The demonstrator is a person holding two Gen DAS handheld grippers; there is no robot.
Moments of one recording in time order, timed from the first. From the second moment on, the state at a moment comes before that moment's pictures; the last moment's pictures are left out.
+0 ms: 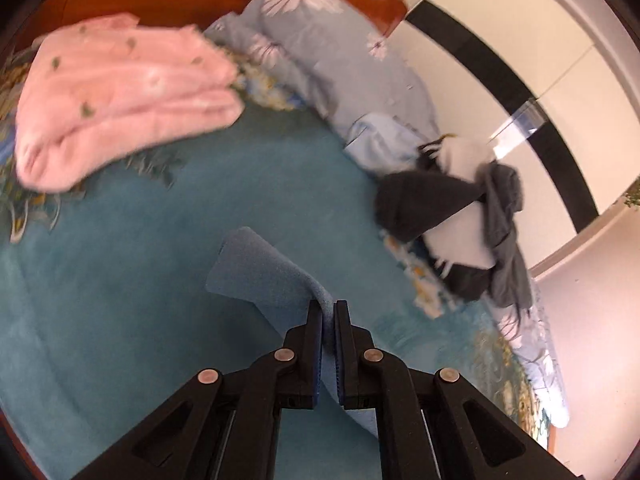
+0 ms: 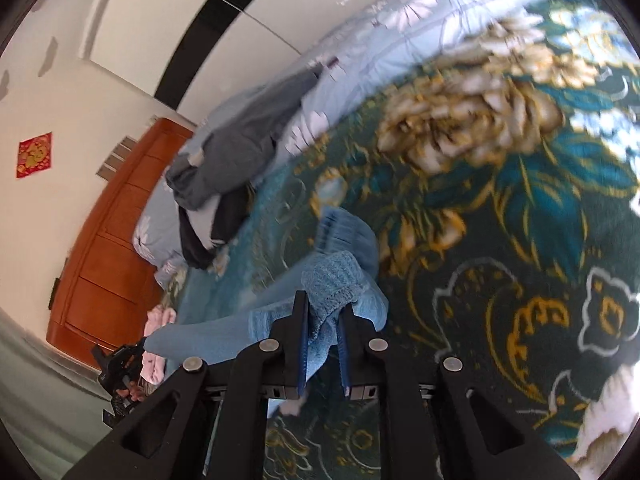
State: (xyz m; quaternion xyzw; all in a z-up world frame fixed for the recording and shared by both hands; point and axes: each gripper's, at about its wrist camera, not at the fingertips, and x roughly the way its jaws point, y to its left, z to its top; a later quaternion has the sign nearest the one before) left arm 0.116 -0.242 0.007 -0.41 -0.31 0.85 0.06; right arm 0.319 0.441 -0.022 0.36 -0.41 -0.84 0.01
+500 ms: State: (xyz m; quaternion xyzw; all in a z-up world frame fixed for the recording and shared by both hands) left arm 0.149 -0.271 -0.024 -0.44 -0.32 0.84 0.00; right arm 0.315 0.450 -0.011 0.40 -0.34 -0.85 -0.06
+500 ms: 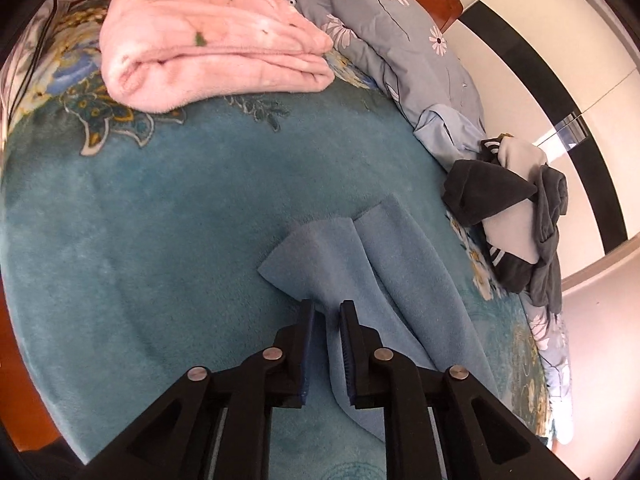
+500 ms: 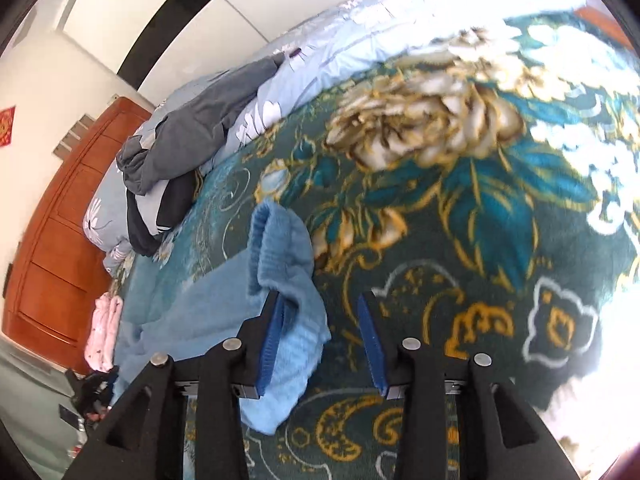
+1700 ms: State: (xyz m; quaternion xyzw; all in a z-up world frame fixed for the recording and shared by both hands) left arm -0.027 -0.217 0.015 -0.44 -0.35 0.83 0.05; right arm 0.216 0.491 0.036 0.30 -0.31 -0.89 -0.13
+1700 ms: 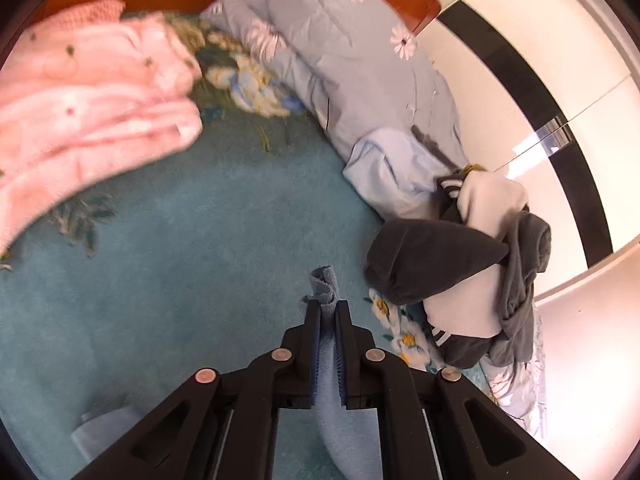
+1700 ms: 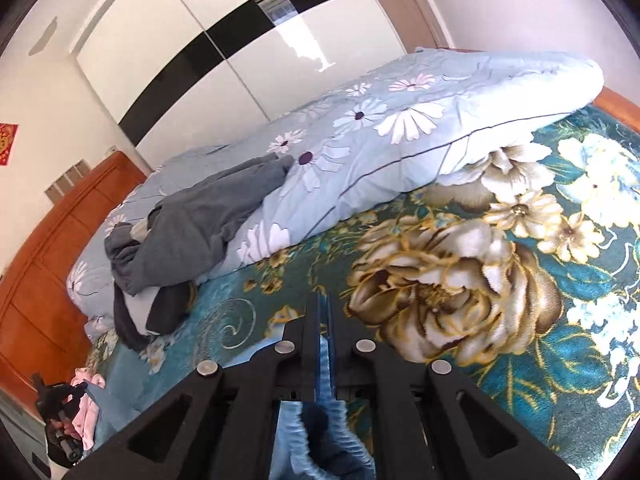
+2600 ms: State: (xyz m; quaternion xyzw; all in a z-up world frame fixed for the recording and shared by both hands) left arm -0.013 -0.242 -0.043 -0.50 -0.36 0.79 0.06; right arm 0.165 0.480 -0.051 0.45 -0.34 -0.83 -0.04
